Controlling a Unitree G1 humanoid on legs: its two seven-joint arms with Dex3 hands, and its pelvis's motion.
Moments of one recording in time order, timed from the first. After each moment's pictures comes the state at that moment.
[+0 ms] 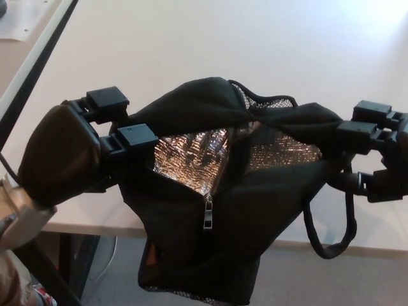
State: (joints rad) left_arm -0.49 0.72 -0.31 0.45 1.00 -0.82 0.84; right_arm -0.56 -0.65 0.15 0.78 -0.67 -1.14 -0.34
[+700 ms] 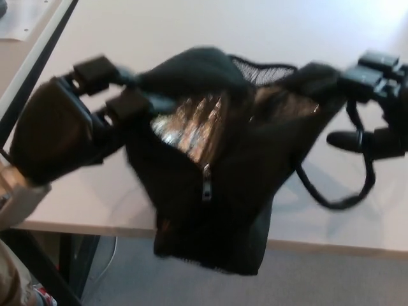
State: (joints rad) left_arm -0.57 0.73 -0.28 0.46 1.01 -0.79 0.85; right_arm -0.69 -0.65 0.13 0.70 -0.68 -1.02 -0.32
